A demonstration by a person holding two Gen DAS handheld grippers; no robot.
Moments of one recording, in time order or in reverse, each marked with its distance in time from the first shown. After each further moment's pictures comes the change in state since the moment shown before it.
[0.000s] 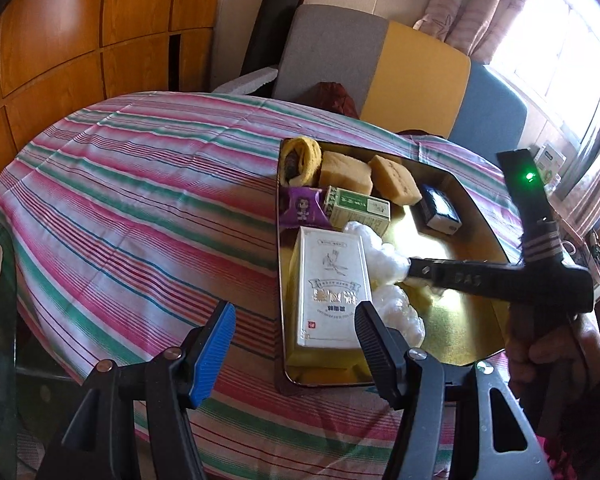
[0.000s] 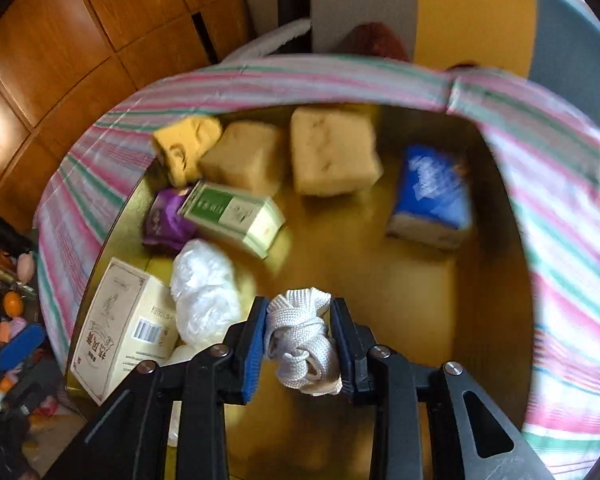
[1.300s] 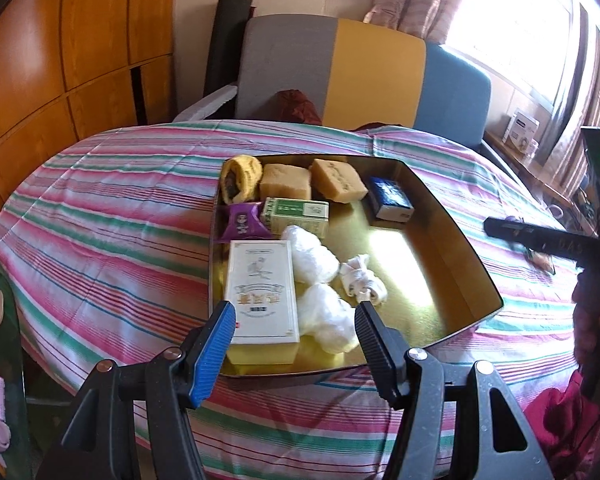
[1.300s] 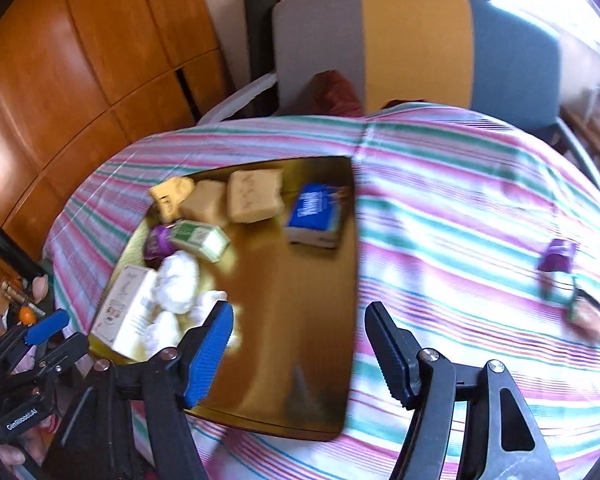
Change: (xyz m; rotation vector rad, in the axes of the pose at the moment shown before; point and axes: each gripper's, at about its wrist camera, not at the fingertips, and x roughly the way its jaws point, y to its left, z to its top) left arm -0.023 -0.059 -0.004 0.157 -0.032 -0.017; right arm -0.135 -0.068 -0.044 0.067 -0.233 -0.126
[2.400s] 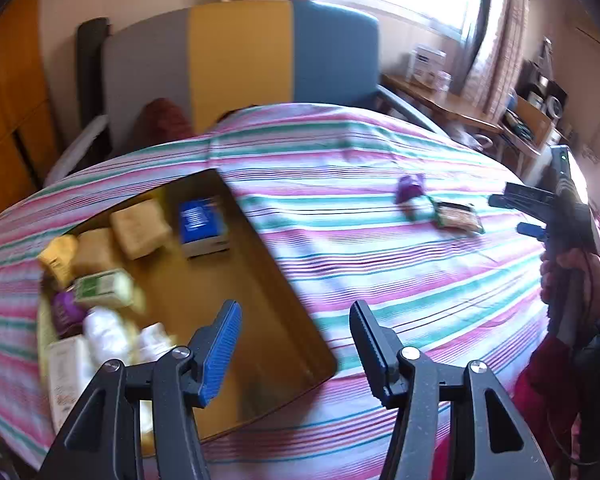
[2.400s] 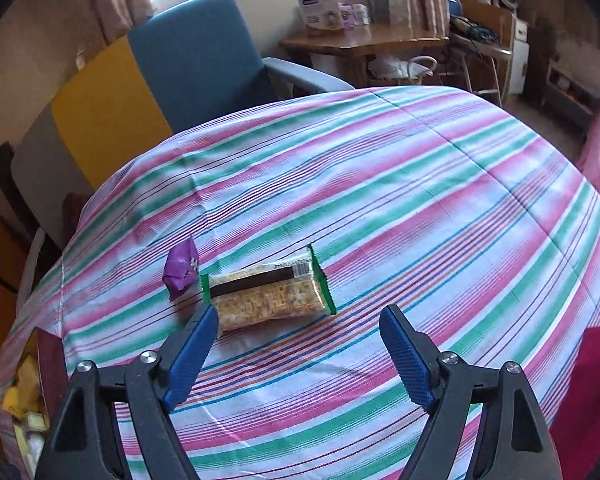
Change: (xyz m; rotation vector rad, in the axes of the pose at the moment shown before) left arm 0.041 -0.182 0.047 0.296 0.099 -0.221; right arm -0.069 -0.305 -0.069 0.758 -0.106 -0.438
